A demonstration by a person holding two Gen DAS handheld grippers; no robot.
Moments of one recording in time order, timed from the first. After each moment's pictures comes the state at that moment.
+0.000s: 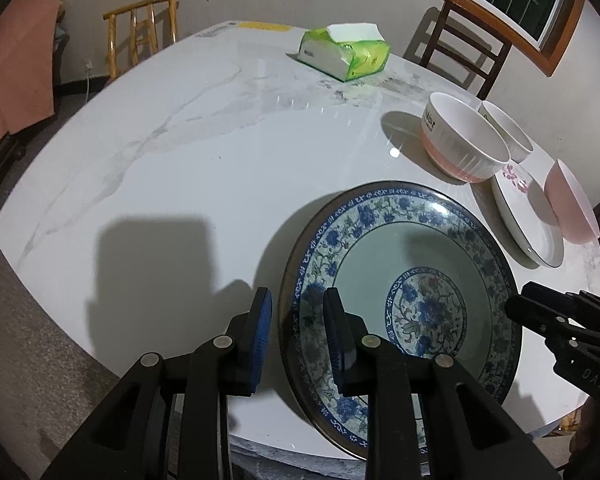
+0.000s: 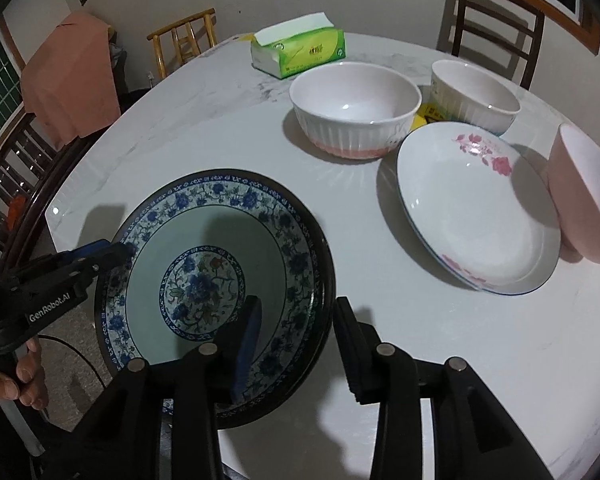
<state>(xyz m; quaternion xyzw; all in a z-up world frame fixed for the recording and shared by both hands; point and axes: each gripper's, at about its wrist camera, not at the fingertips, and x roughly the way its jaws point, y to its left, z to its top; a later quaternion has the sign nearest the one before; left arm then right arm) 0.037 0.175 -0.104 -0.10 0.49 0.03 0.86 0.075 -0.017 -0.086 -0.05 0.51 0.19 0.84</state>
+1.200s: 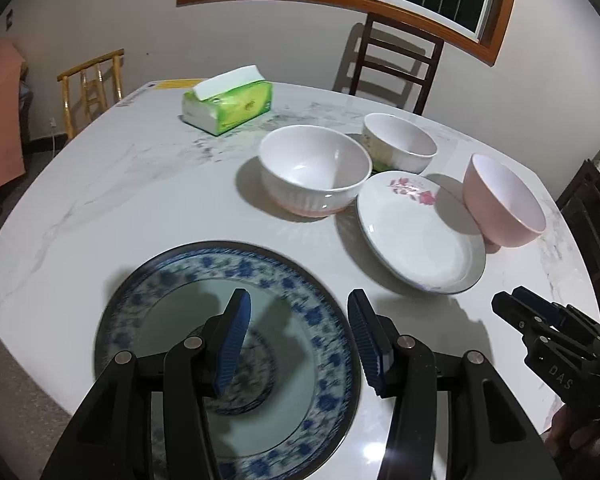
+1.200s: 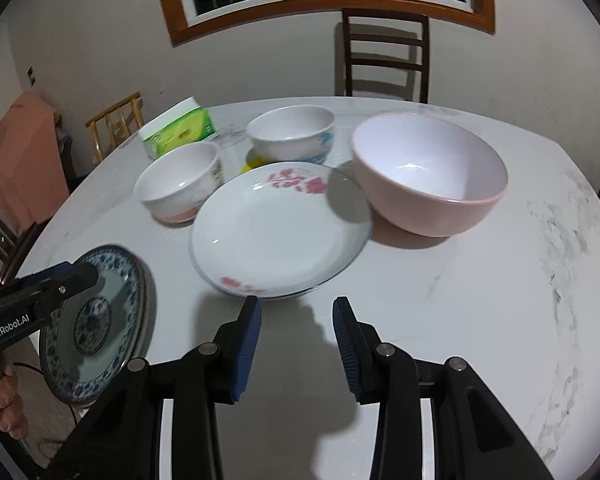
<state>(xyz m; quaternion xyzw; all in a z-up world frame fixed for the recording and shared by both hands) 0.065 0.034 -0.063 -0.06 0.44 -0.03 0.90 0.065 -0.176 -0.069 0.03 0.42 0.07 0.91</state>
